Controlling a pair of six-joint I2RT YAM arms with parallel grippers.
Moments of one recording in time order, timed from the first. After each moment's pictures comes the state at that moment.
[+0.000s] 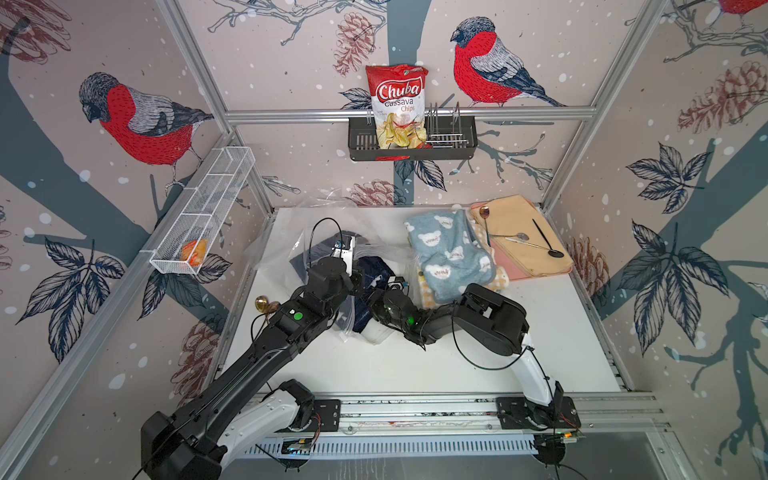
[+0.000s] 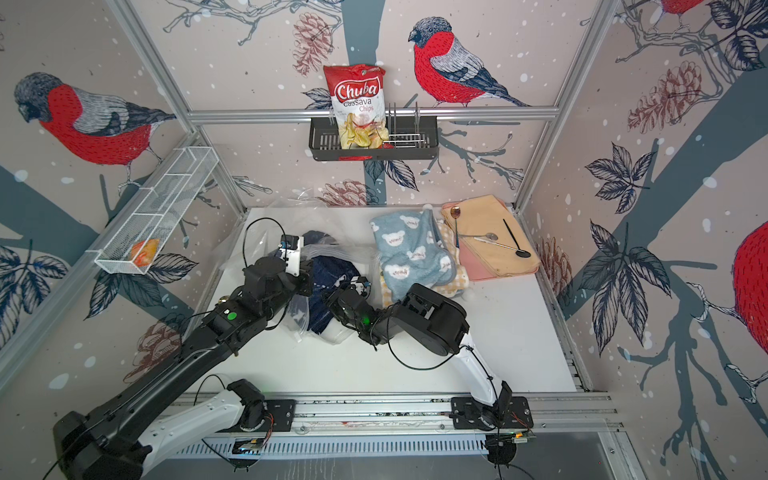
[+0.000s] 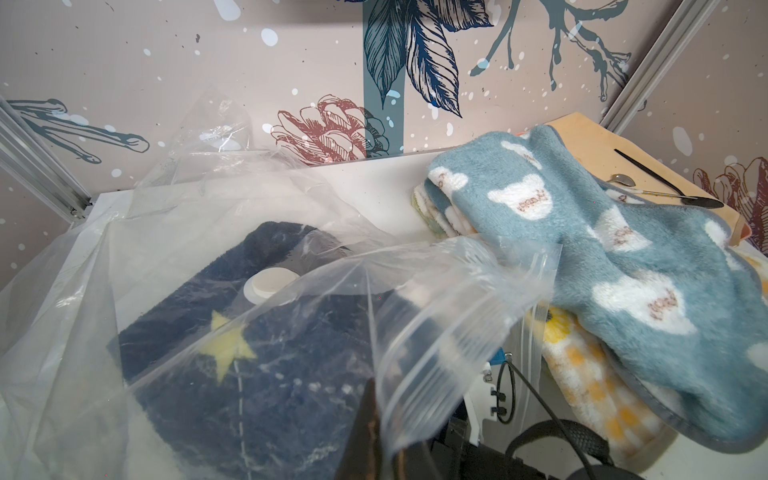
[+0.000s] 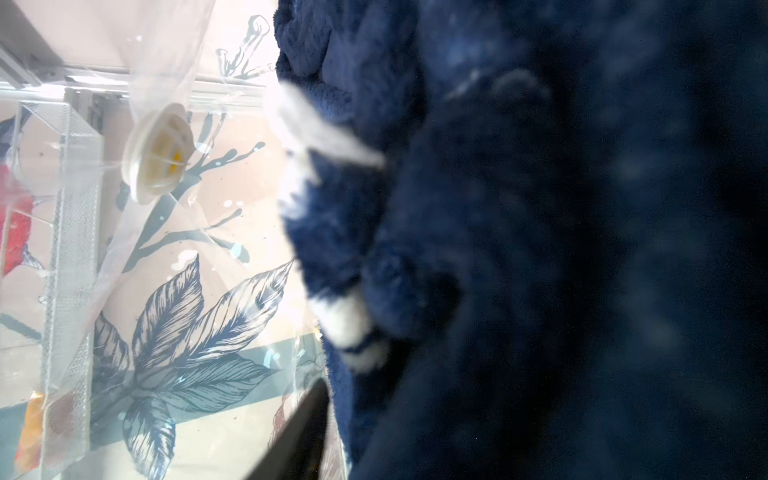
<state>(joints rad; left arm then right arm) -0.59 0.95 0.83 -0.31 -0.25 -0.18 1.07 2.22 1.07 0.81 0.10 1.49</state>
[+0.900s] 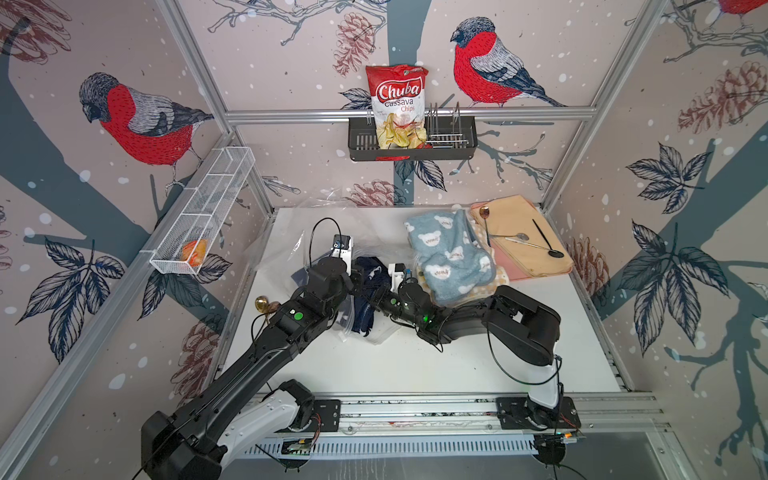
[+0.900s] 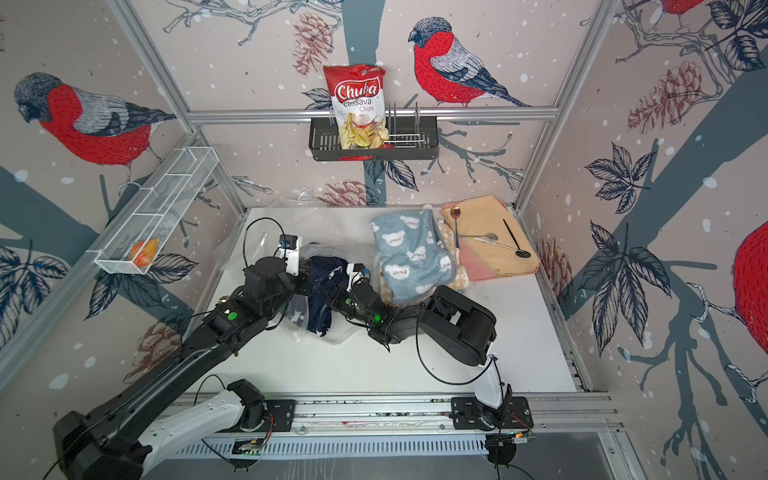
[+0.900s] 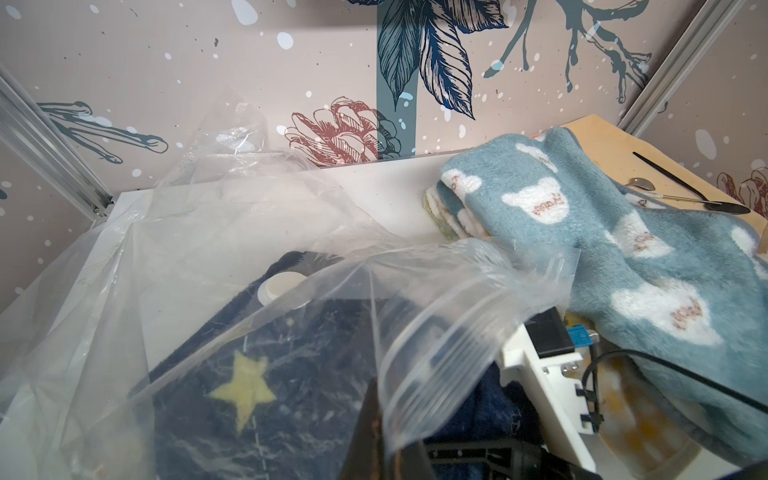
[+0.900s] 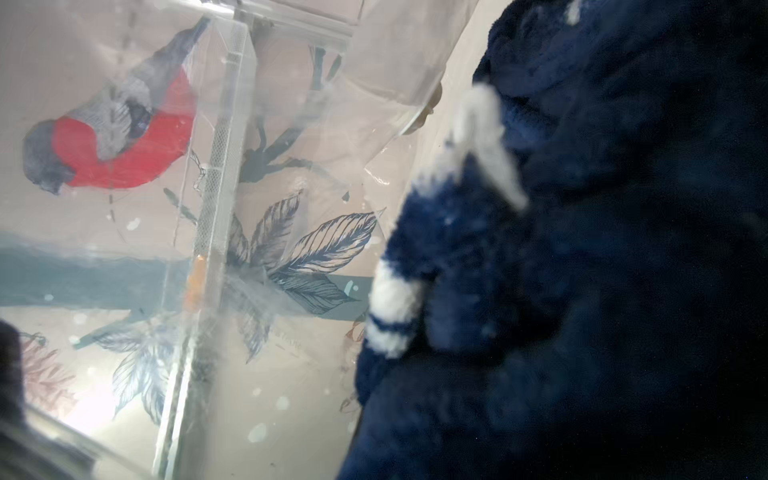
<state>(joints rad) -0.59 0.95 0.83 -0.31 -0.30 -0.18 1.06 1.97 0.93 0.93 -0.06 1.31</state>
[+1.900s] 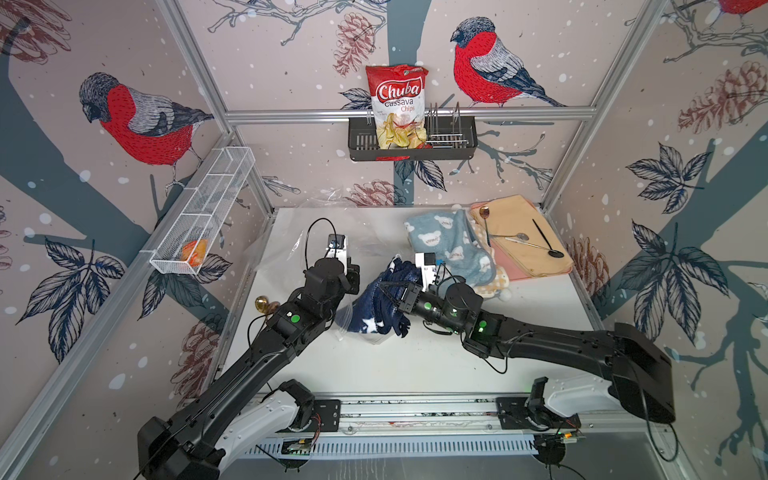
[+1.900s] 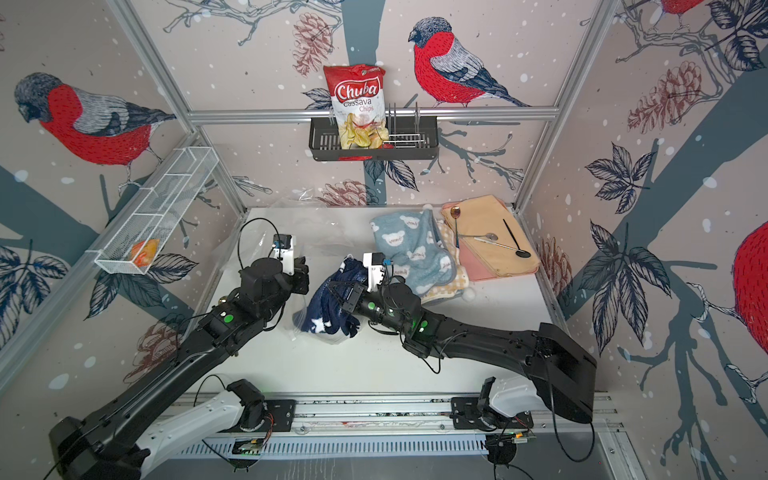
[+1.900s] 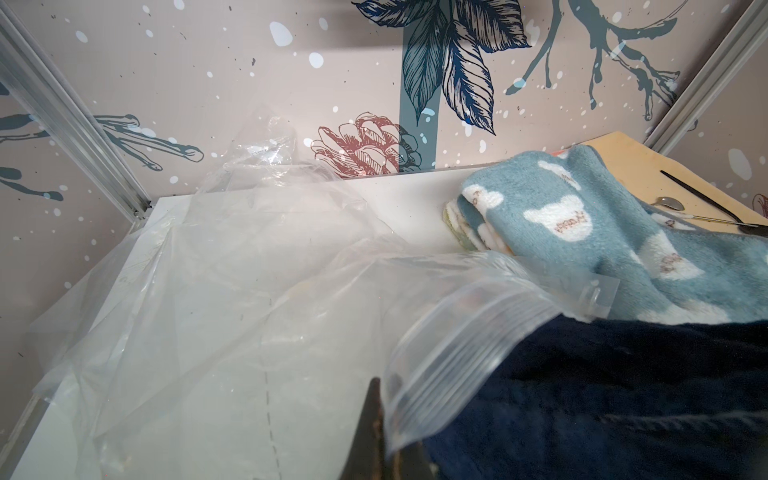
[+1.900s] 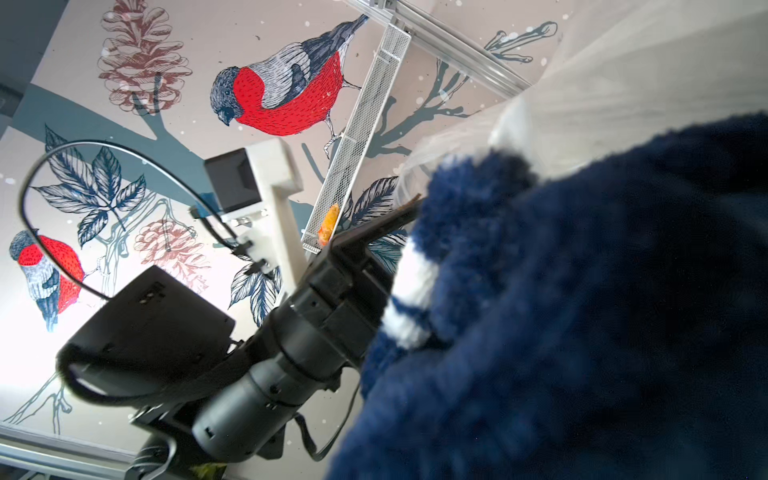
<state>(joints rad) -0.59 0.92 0.83 -0.31 -0.37 -0.18 1.14 1.33 0.78 0.58 -0.02 1.07</state>
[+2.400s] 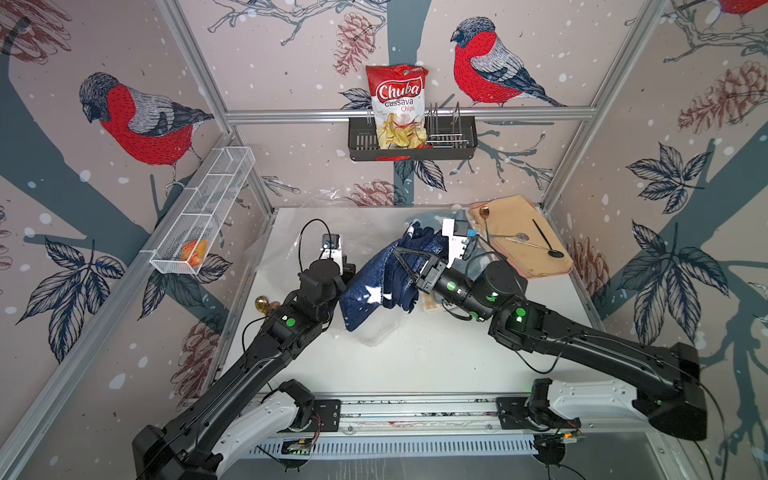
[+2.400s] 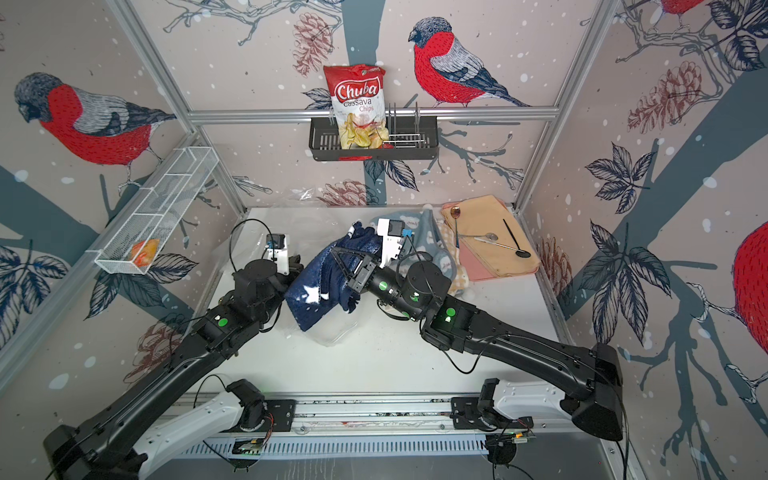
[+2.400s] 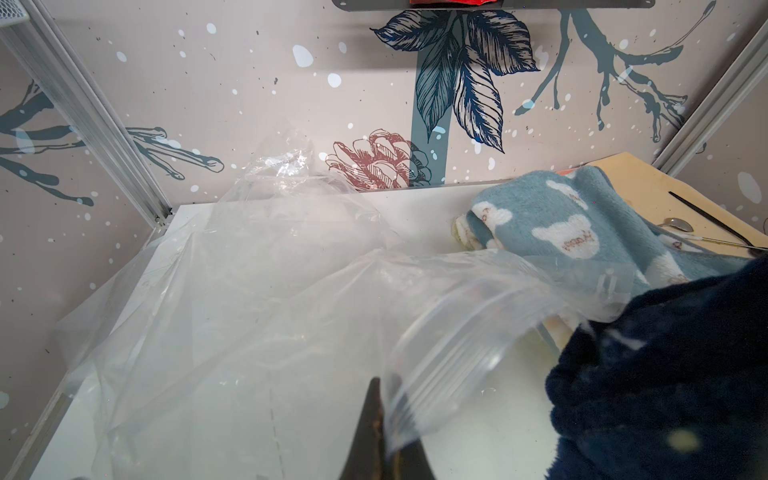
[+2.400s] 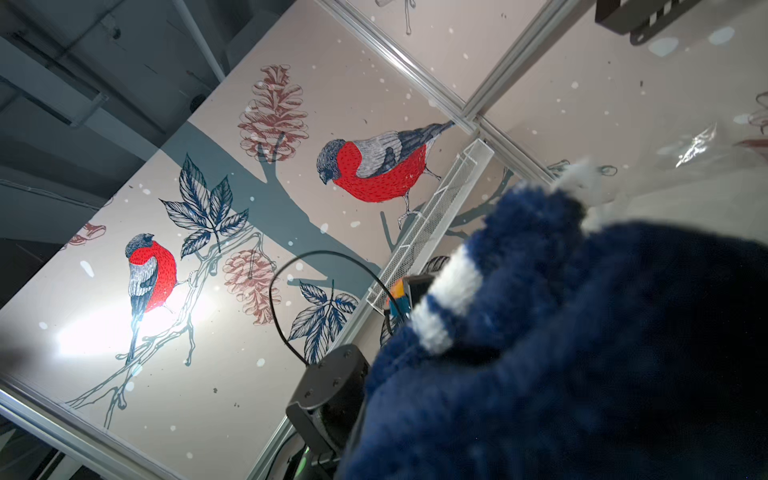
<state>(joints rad) -0.59 0.88 0.83 -0.31 -0.40 -0.19 1.15 1.18 1.10 0.29 0.08 0.87</state>
